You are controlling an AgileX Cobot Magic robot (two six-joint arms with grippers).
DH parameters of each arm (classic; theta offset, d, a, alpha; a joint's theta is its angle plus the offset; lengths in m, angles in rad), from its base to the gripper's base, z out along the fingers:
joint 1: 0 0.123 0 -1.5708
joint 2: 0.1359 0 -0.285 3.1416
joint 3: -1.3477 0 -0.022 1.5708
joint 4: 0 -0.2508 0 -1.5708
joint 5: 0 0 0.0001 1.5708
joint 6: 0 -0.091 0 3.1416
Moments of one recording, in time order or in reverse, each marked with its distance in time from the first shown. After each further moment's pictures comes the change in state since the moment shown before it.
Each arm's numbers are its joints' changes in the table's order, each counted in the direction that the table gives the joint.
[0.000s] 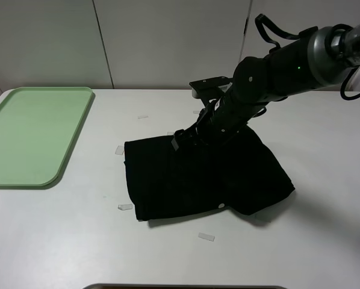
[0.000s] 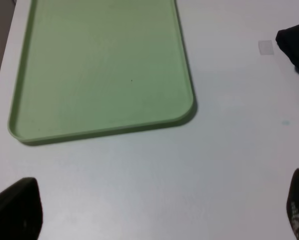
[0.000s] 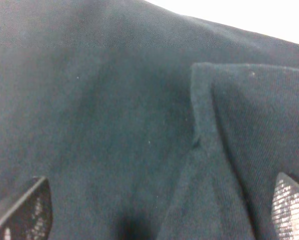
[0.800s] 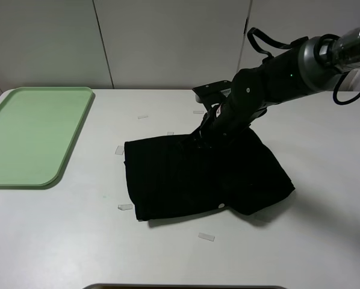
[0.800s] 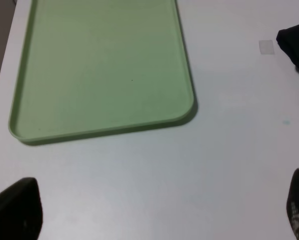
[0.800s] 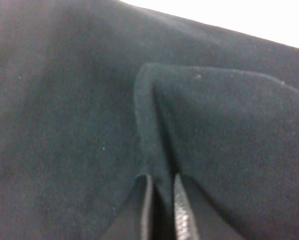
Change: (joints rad) left arm 0.000 0.000 0.000 -0.001 0.000 0.000; right arm -0.011 0.044 0.000 0.143 0.041 -0.116
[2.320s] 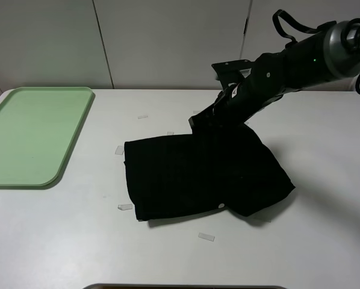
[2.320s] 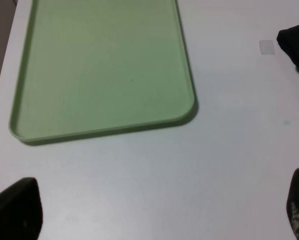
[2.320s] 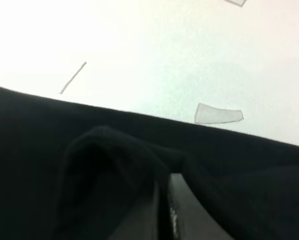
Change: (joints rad) left arm 0.000 0.000 0.000 -0.001 0.000 0.000; right arm -0.094 -0.044 0.003 0.022 0.105 -0.030
